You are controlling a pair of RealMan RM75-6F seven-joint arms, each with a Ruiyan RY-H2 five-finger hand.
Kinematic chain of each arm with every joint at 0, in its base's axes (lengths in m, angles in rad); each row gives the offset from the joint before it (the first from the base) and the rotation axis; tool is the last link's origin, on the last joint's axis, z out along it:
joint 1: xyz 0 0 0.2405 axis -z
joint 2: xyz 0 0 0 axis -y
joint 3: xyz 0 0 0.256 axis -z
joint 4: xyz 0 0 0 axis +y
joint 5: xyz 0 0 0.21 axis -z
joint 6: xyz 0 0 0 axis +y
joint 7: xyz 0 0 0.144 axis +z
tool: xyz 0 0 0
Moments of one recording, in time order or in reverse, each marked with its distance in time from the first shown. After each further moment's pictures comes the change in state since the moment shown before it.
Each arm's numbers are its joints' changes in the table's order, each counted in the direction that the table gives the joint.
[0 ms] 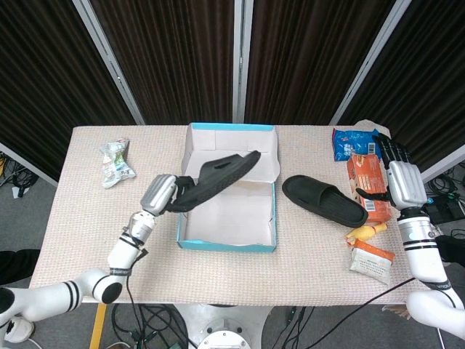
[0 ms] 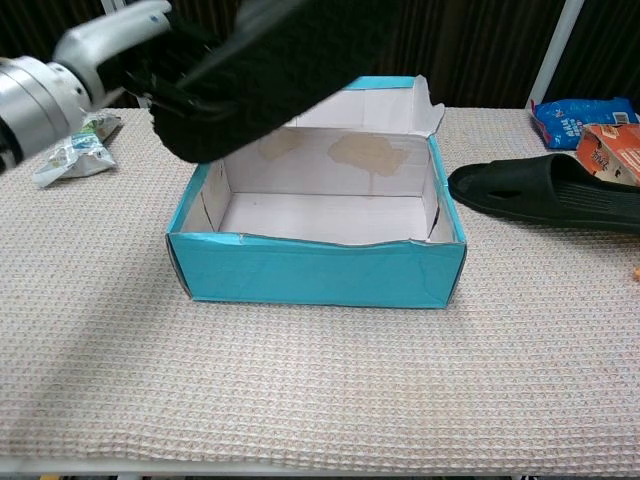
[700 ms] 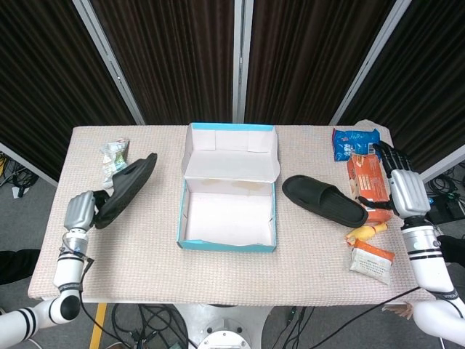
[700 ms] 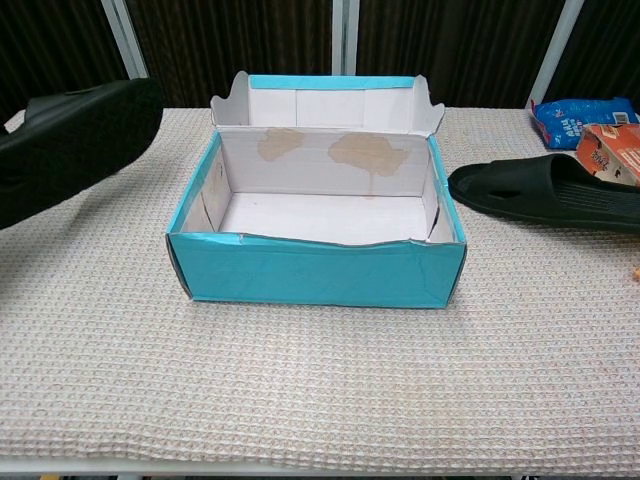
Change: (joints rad) left arm -0.238 -0.114 -0.059 -0.006 0.374 -0.010 0.298; right arm 0.042 -0.017 0.039 -0.007 0.073 0.038 0.049
